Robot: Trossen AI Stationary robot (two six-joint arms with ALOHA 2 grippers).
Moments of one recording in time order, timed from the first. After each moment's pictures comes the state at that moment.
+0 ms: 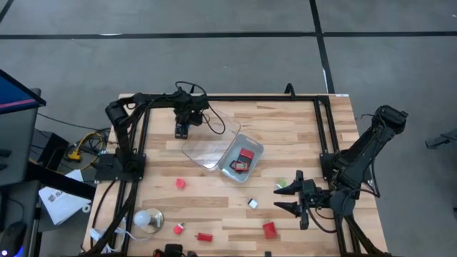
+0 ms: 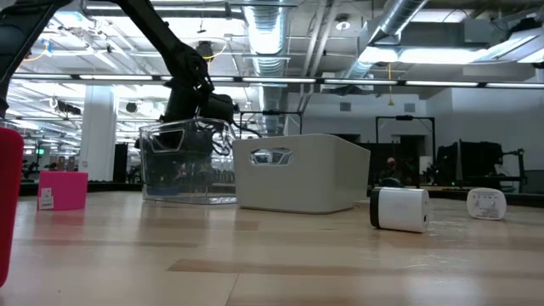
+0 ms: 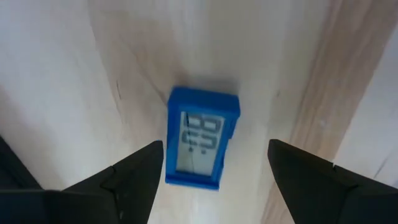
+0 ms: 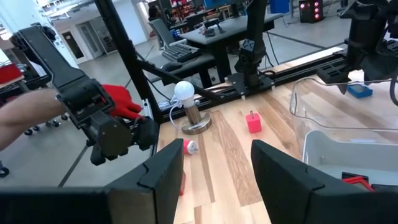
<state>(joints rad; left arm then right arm) 0.63 1.89 1.18 -0.96 -0.26 0.66 0.93 1.20 0.72 0.25 0.95 0.52</state>
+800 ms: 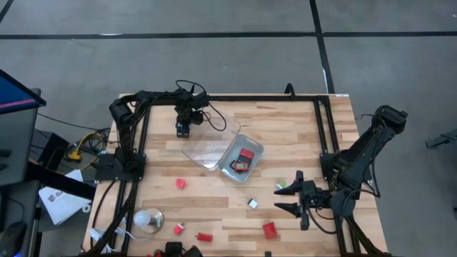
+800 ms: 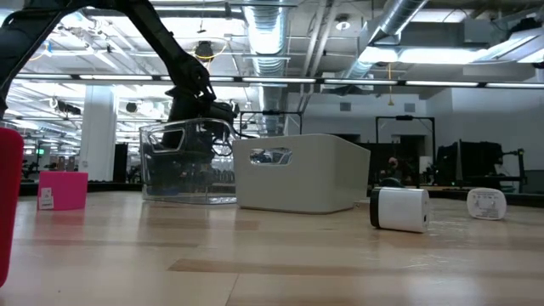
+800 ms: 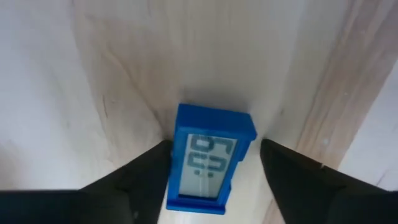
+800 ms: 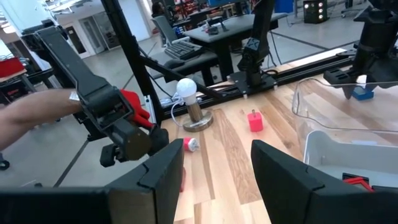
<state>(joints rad) 0.68 1.99 1.19 -0.94 -0.18 0.66 0.94 1.20 0.72 0.24 0.94 0.51</state>
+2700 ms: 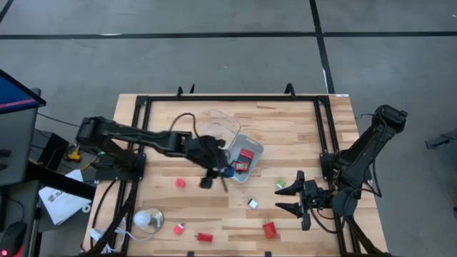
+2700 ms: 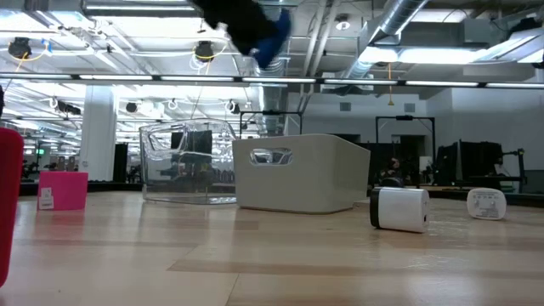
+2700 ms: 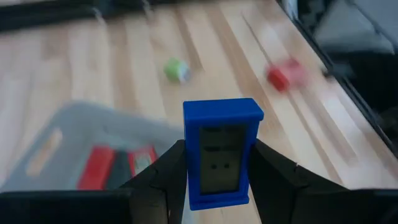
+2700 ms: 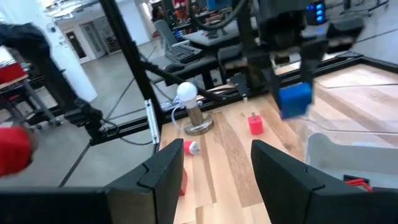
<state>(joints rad) -0.09 1.56 1.18 -0.29 0.11 0.11 0.94 1.19 0.72 0.25 0.96 0.51</state>
